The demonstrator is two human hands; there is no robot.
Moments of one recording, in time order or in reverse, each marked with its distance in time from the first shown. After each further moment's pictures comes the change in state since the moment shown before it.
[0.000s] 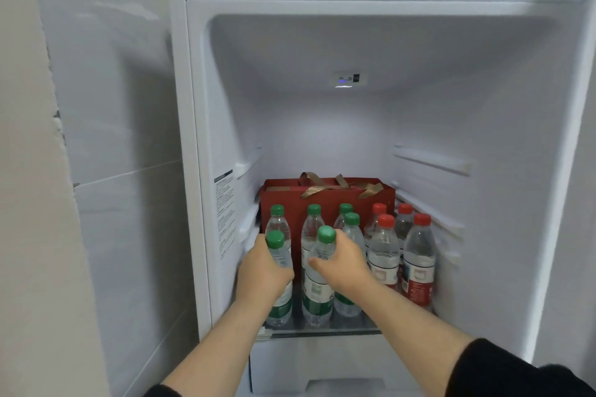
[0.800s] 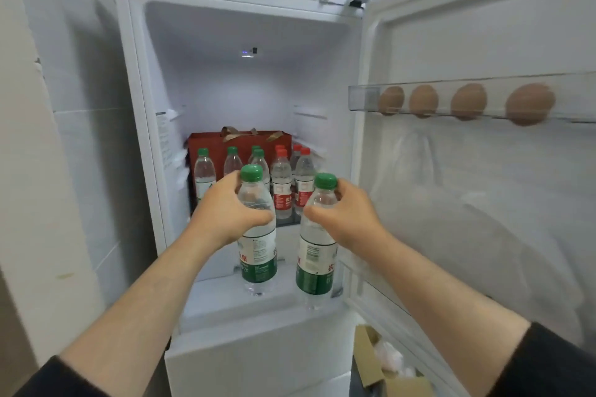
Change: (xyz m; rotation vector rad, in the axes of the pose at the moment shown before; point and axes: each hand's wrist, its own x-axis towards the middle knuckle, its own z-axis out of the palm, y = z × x) left_hand -0.233 0.110 -0.101 -0.147 -0.312 0.282; right_hand -0.302 -0.054 -0.144 0.068 0.242 0.040
